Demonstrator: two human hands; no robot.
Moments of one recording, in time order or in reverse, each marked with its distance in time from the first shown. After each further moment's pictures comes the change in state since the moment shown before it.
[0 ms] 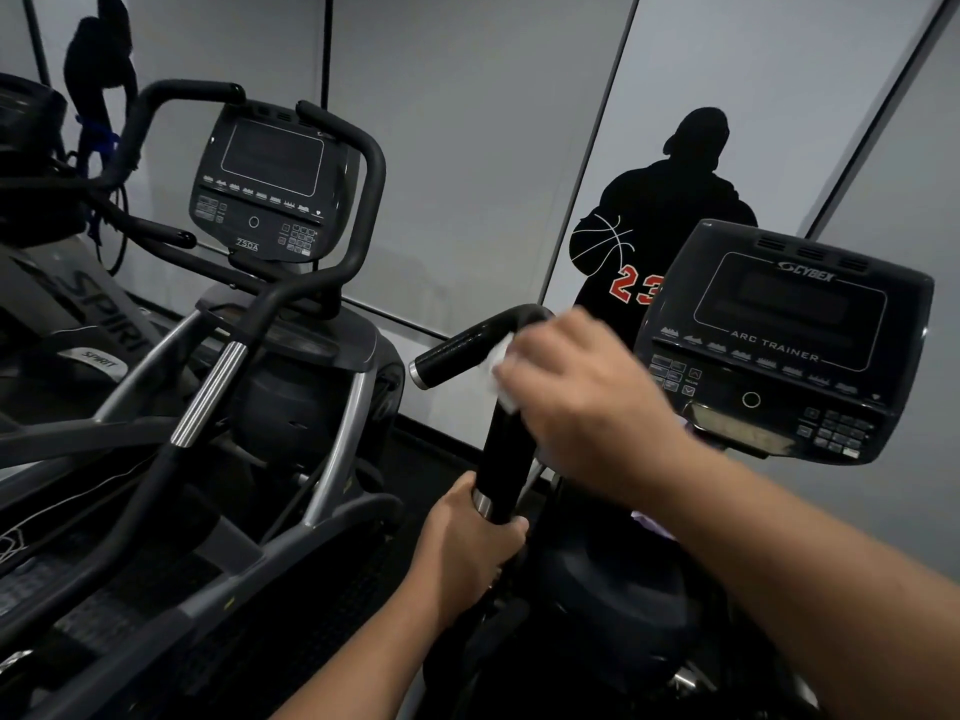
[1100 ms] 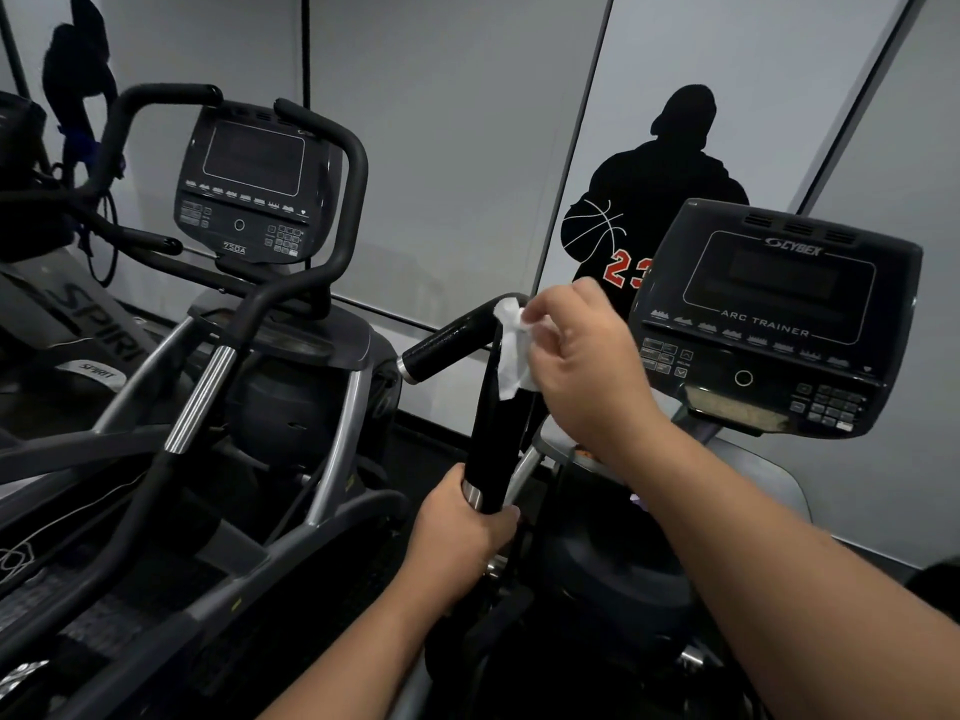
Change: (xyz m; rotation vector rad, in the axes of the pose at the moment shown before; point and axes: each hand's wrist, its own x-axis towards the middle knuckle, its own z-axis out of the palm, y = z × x) left_hand -0.001 -0.001 0.000 -0.013 0.004 -0.009; right_hand 0.002 0.013 0.017 0.460 0.230 0.684
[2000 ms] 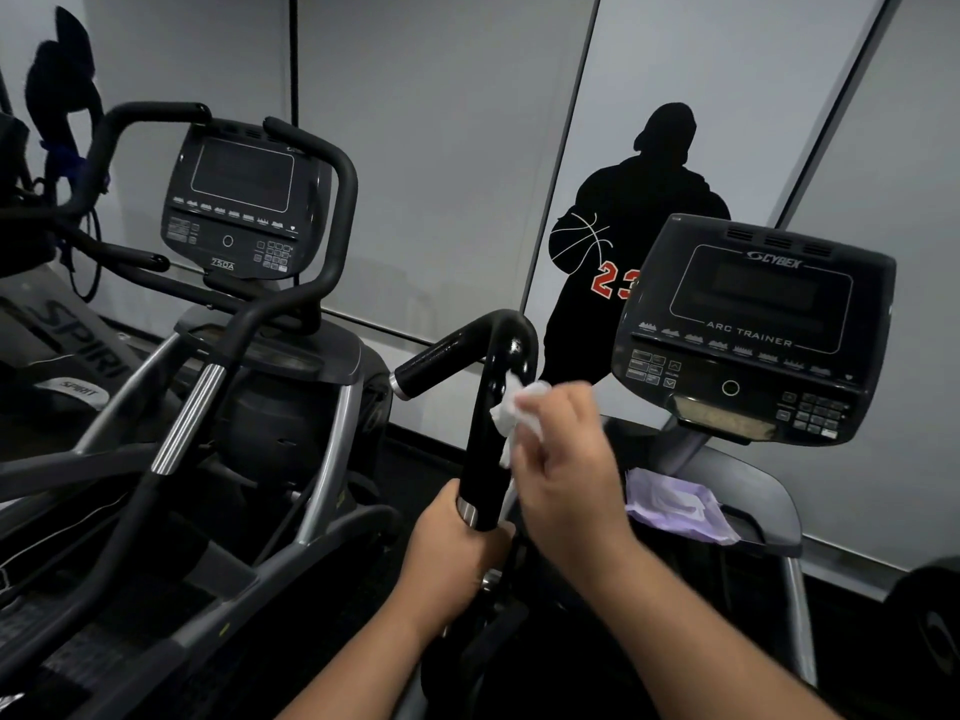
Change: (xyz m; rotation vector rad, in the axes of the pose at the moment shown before) left_hand 0.004 -0.004 0.000 -0.066 -0.053 0.003; right_hand -0.072 0.001 0.028 0.104 0.138 -0.028
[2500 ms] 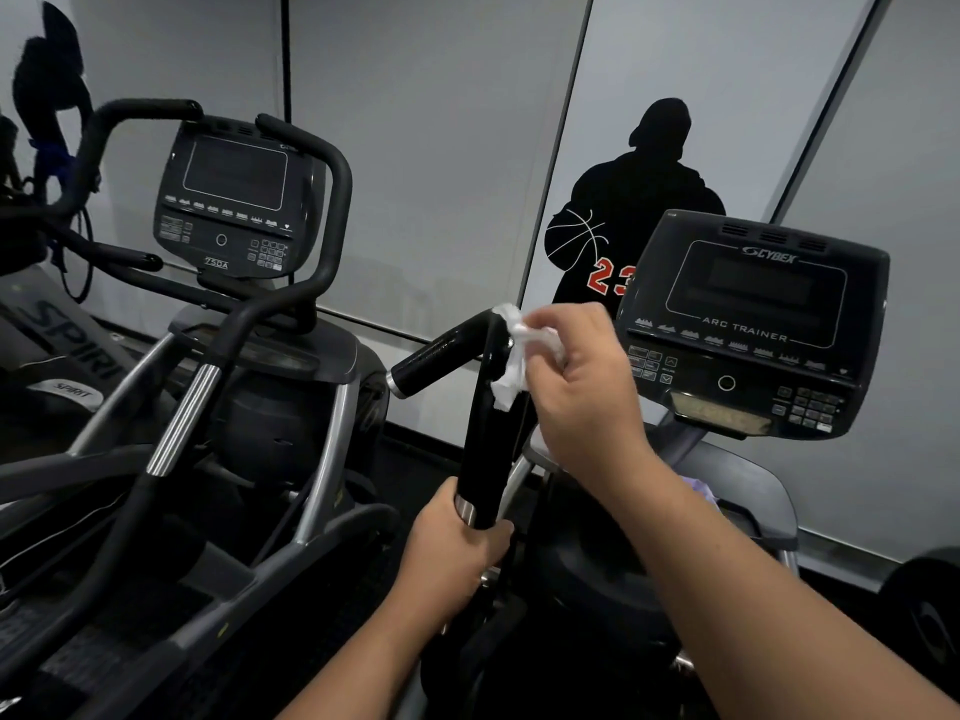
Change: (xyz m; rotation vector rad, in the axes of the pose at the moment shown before) left_hand -0.001 0.001 -0.002 0.086 -0.001 -0.007; right_hand 0.060 -0.007 -0.016 0.015 0.003 0.082
